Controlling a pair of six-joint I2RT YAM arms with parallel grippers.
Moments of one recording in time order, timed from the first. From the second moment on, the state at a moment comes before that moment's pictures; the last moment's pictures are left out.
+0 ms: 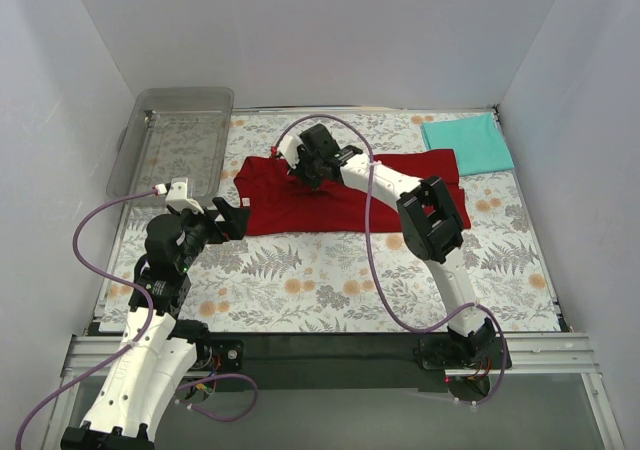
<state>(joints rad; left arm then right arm) -0.16 0.58 0.53 -0.17 0.18 -0.40 0.72 2.27 1.87 -0.40 -0.18 -0.47</state>
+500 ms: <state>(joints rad) -0.16 0.58 0.53 -0.17 0.19 -0.41 0.62 2.26 1.87 -0.33 -0.12 -0.35</state>
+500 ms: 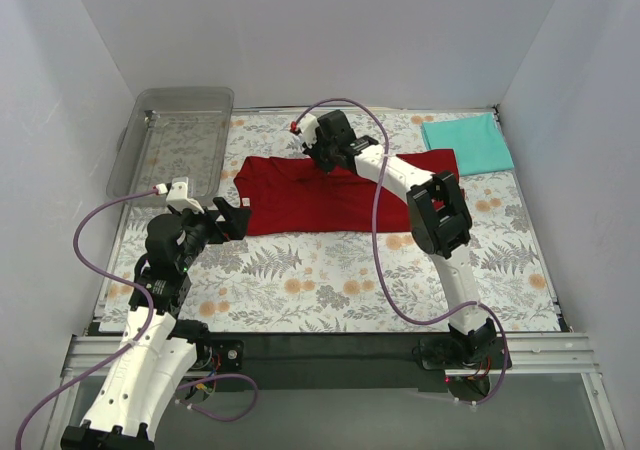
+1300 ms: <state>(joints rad) -0.16 0.64 0.51 -0.15 0.24 -0.45 0.55 2.16 1.76 -0.34 -0.45 -0.42</state>
